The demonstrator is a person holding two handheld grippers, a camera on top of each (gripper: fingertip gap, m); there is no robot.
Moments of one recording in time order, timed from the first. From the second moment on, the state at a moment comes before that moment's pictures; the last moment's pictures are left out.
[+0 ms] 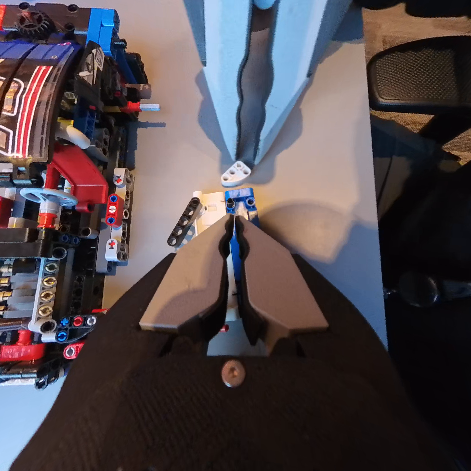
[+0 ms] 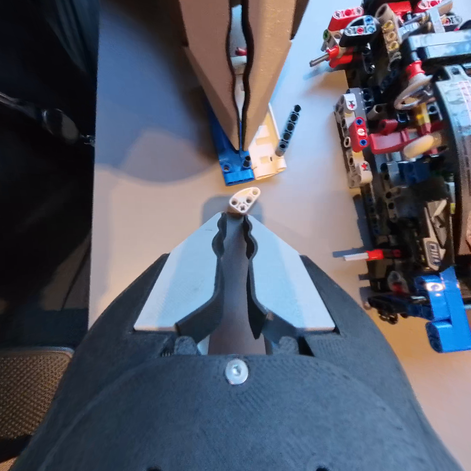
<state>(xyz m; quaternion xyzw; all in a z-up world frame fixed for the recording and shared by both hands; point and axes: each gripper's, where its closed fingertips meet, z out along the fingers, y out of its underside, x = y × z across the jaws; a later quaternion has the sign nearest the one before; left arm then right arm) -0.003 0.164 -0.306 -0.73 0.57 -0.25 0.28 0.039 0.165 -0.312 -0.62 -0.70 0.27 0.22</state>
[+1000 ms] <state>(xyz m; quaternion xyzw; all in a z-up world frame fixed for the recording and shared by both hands) -0.031 0.161 -0.315 -0.75 0.59 -0.19 0.23 0.018 0.156 -0.306 -0.53 -0.79 0.21 0.23</state>
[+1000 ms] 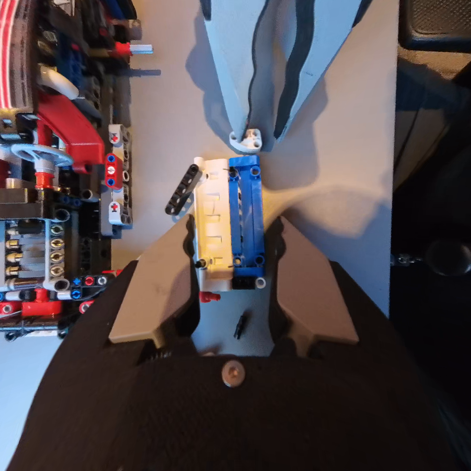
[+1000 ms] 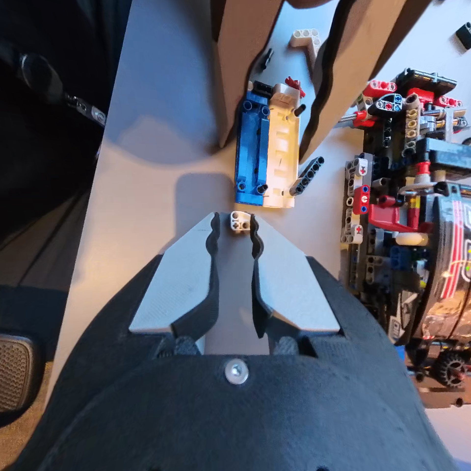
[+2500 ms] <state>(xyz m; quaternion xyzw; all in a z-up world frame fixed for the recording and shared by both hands) -0.015 0.165 -0.315 -0.68 0.66 -0.24 0.23 0.065 0.177 -0.315 -0.64 -0.70 0.20 0.25</state>
